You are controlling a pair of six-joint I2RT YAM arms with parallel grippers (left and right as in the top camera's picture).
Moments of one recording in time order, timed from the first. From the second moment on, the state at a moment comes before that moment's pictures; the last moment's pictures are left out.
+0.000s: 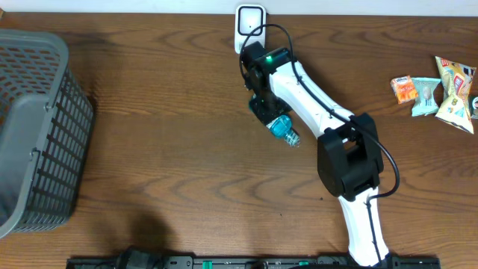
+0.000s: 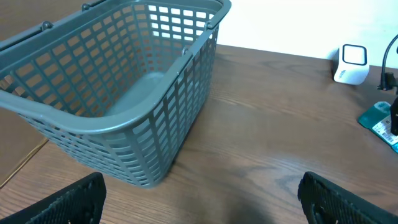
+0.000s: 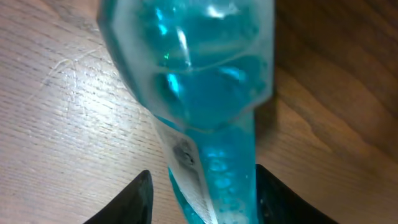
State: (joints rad) left arm -0.30 0.20 1.48 -1.70 -0.51 -0.22; right arm 0.51 2.30 1.97 -1.27 0.09 -0.01
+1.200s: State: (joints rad) left arm -0.30 0.20 1.48 -1.70 -0.51 -0.22; right arm 0.53 2.20 1.69 -1.15 -0.02 -0.02
